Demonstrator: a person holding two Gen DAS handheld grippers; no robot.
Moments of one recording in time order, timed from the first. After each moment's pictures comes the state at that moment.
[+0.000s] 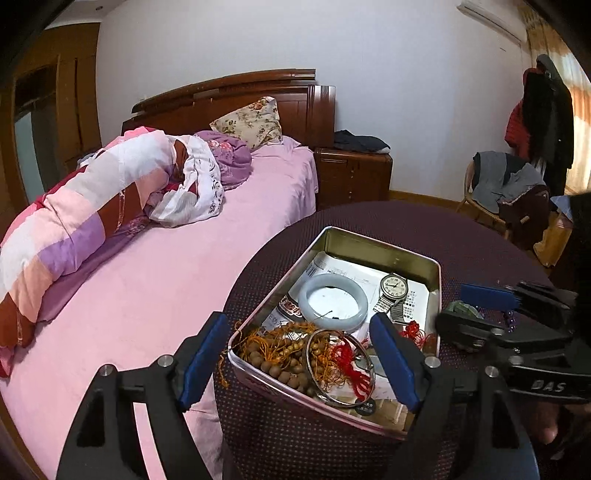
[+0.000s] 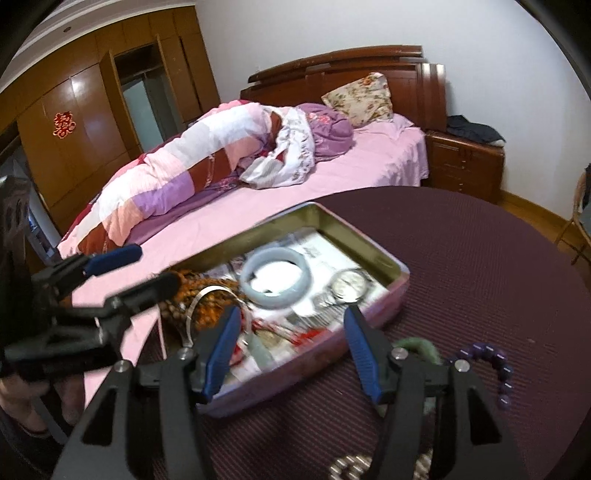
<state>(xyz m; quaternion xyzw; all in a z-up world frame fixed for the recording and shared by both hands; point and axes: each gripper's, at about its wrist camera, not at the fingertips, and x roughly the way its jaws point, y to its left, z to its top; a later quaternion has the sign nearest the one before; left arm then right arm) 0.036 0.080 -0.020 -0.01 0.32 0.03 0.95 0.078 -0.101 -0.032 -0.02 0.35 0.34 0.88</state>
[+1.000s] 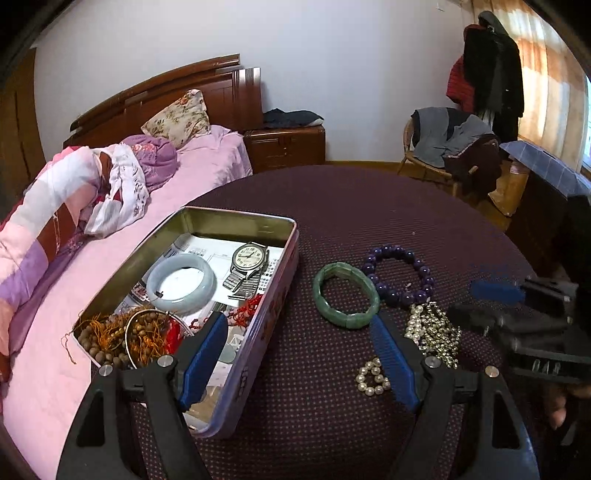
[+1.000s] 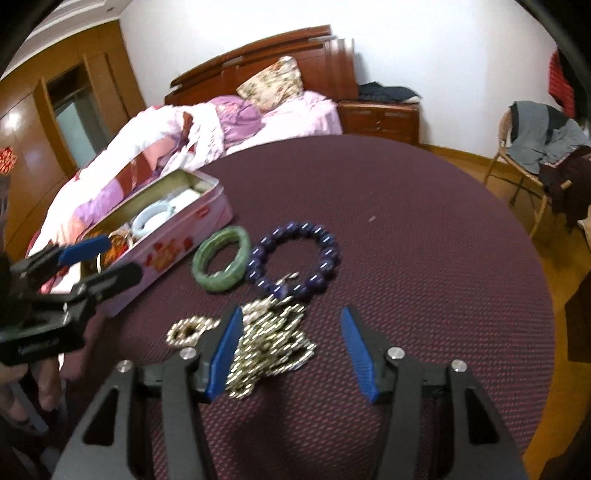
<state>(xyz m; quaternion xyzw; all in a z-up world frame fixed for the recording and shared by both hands) 0.037 -0.044 -0.045 0.04 0.35 -0.07 0.93 0.055 -0.231 -0.066 0.01 0.40 0.22 0.89</state>
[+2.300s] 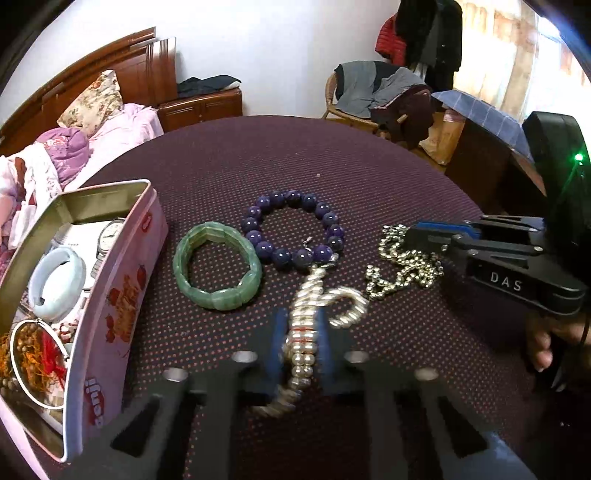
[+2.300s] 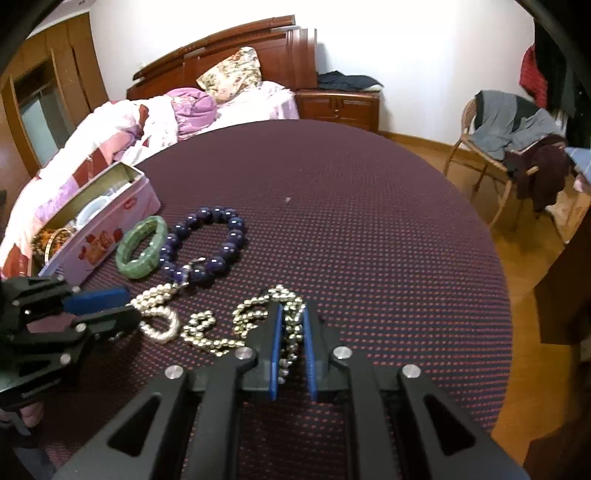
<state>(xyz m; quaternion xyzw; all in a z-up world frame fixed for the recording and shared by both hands) 0.052 -0.106 -0.079 0.06 0.42 -0.22 0.88 0.069 -0.278 -0.076 0.00 0.42 0.15 0.90</state>
